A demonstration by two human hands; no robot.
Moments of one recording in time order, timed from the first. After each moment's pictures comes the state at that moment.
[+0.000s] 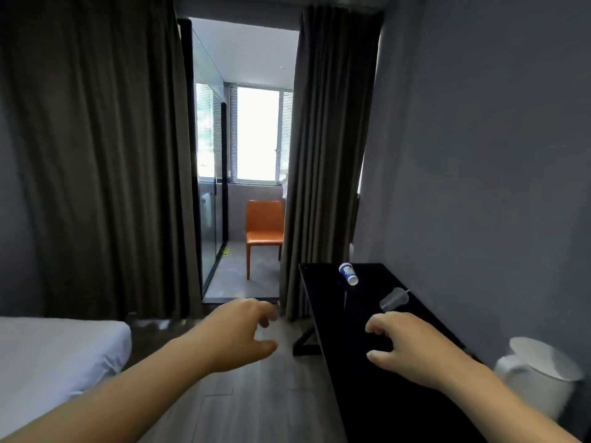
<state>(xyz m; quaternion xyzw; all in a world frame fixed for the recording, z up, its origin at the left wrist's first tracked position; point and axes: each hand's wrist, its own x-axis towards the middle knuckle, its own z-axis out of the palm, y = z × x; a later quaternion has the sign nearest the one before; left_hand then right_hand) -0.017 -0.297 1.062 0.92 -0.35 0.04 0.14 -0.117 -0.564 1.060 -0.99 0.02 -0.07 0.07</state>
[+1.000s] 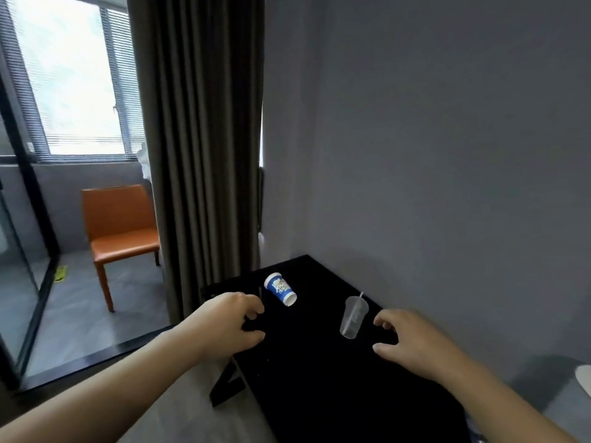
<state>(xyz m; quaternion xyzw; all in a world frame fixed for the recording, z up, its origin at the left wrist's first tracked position) 0.529 -0.561 1.004 0.83 -0.54 -0.06 0.13 0.293 -0.761 0.994 -0.94 0.34 -0.03 0.09</state>
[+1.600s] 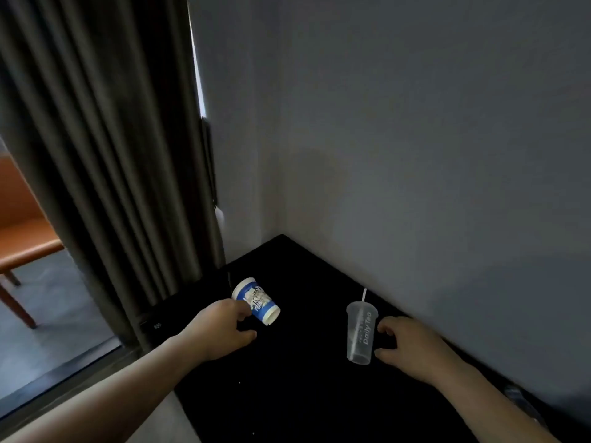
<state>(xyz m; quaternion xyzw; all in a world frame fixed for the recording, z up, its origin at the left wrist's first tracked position) 0.764 -0.819 0.895 0.81 -0.54 -0.20 0.11 0.467 -0.969 0.899 -0.87 0.45 0.06 0.18</state>
